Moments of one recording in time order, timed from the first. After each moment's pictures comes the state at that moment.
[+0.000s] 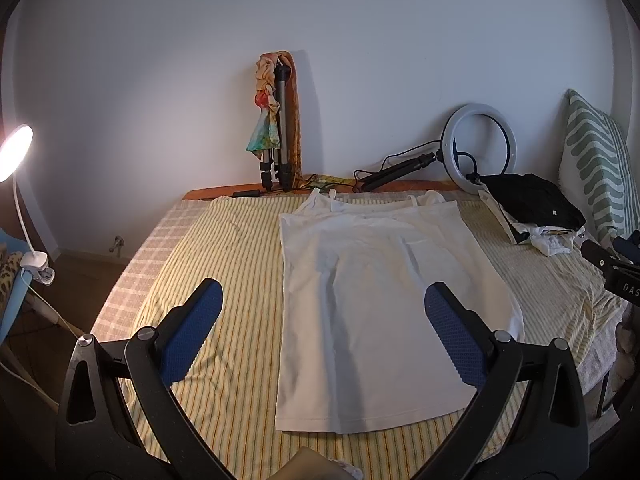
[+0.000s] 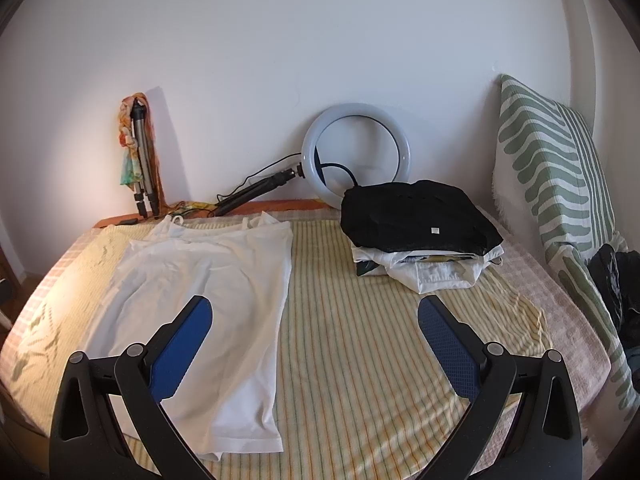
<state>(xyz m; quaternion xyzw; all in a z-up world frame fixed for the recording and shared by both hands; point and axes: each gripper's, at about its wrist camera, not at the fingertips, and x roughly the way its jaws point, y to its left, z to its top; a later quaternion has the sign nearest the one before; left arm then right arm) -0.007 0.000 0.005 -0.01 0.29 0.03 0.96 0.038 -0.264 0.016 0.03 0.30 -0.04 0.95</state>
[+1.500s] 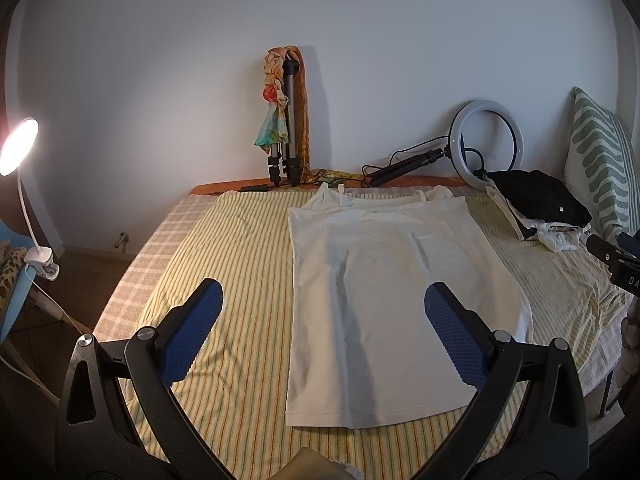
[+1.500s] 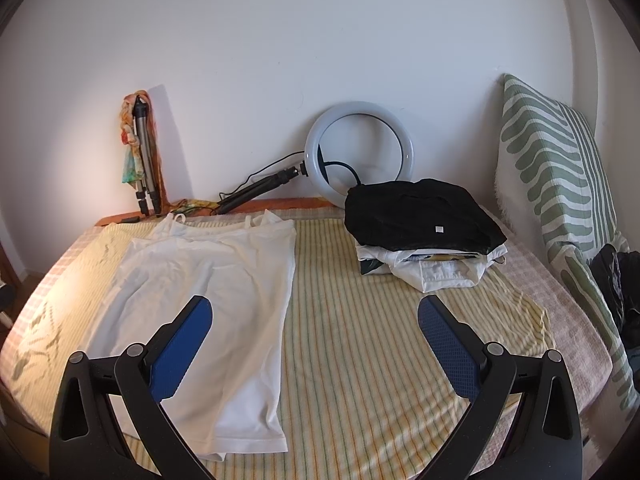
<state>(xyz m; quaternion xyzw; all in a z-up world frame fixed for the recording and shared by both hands) -0.011 0.010 -0.003 -0.01 0.29 0.04 0.96 0.038 -0.259 0.014 0.03 0.30 -0.03 0.95</state>
